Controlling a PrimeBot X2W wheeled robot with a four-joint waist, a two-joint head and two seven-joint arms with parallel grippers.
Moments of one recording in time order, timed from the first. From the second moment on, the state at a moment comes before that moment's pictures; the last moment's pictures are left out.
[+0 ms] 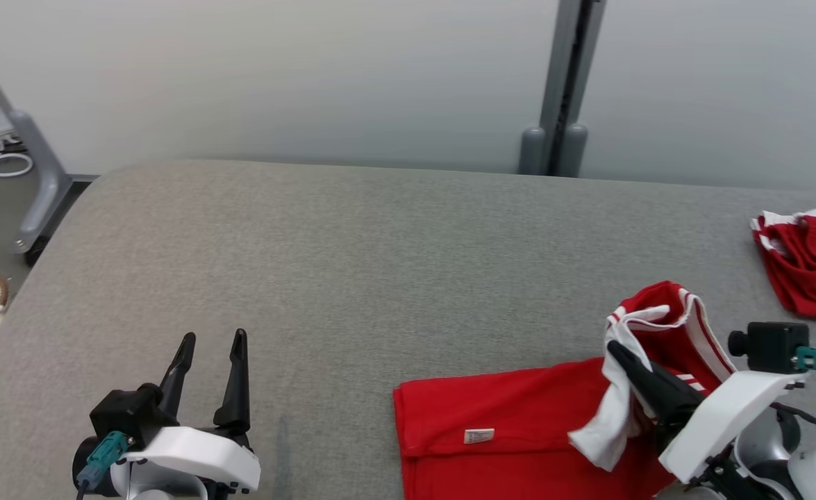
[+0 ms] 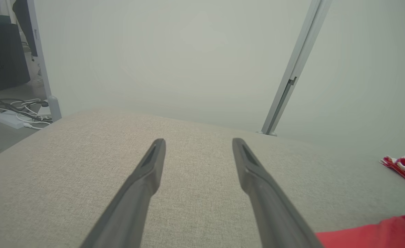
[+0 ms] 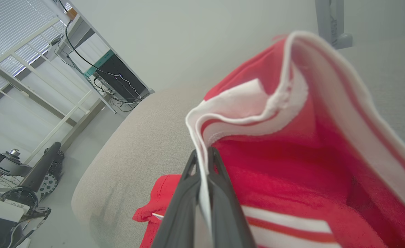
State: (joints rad) left arm -0.11 0.10 -0.14 0.36 -0.39 -0.02 -0.26; right arm -0.12 -0.31 0.28 0.07 0.90 0.13 0.27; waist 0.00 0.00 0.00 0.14
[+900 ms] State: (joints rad) left arm -0.14 0.09 -0.15 0.40 -0.37 -0.04 -0.26; right arm -0.24 -0.16 0.45 0.38 0.89 0.13 0.38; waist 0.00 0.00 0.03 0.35
